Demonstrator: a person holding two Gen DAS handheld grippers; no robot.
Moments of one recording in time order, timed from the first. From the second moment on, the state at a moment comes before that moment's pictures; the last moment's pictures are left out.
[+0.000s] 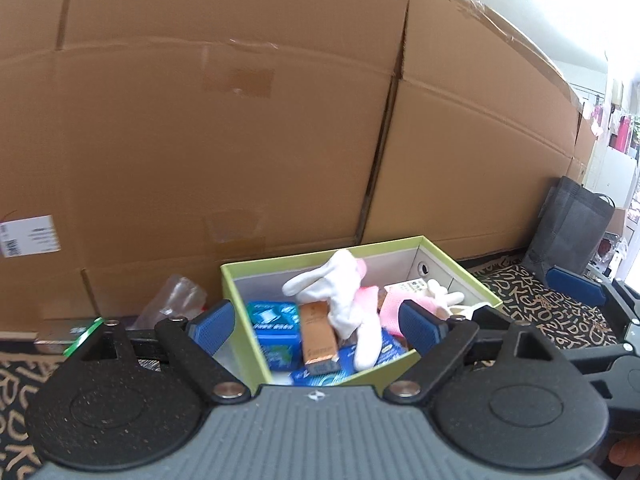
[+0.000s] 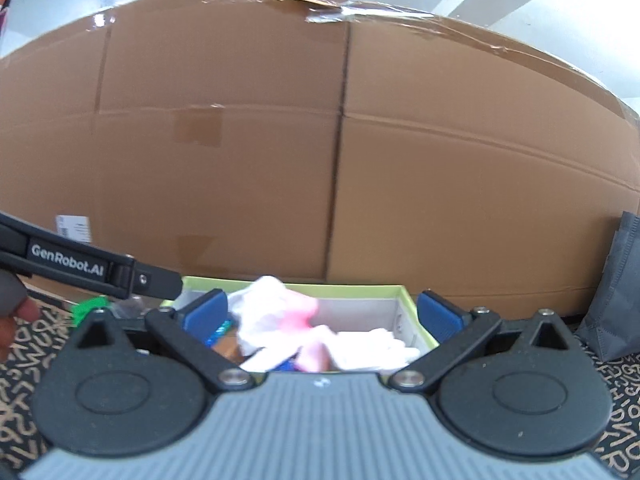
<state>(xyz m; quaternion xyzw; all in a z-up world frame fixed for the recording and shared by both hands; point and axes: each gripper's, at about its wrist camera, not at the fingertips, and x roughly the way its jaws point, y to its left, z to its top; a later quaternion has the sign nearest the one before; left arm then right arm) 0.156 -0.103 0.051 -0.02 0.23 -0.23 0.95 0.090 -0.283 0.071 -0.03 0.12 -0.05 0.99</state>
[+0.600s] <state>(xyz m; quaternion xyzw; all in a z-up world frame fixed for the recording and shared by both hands) 0.108 0.041 -0.029 -0.10 0.30 -0.11 0.94 0.082 -0.155 0.004 -0.02 0.23 0.13 0.96</state>
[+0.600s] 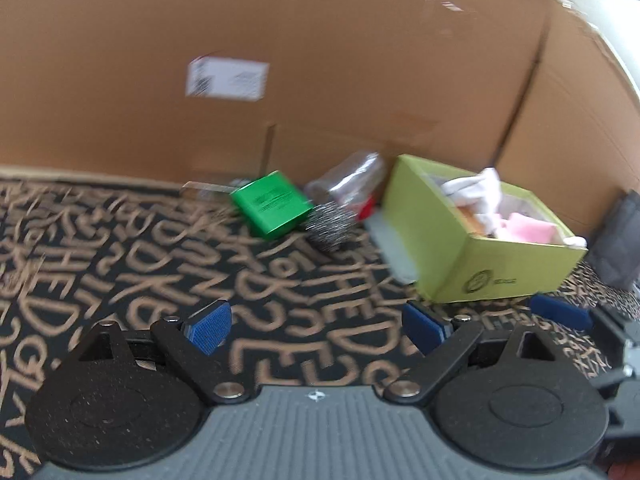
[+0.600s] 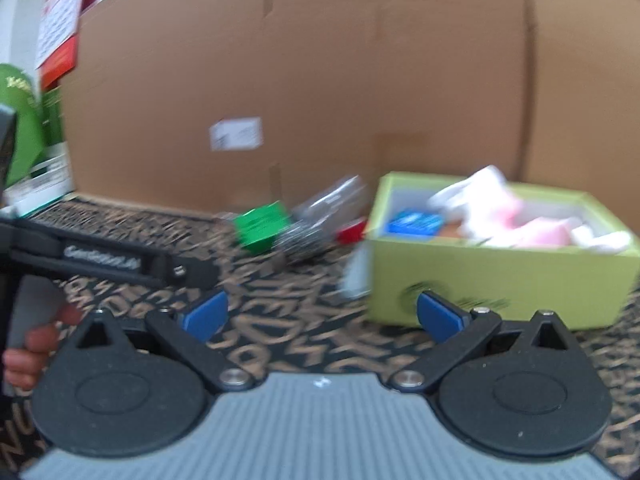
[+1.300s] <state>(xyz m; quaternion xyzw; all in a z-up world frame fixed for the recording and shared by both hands) 0.181 0.085 -0.030 -0.05 0.27 -0.08 0.96 0.214 -0.074 -0.030 -0.08 0.26 0.10 0.96</state>
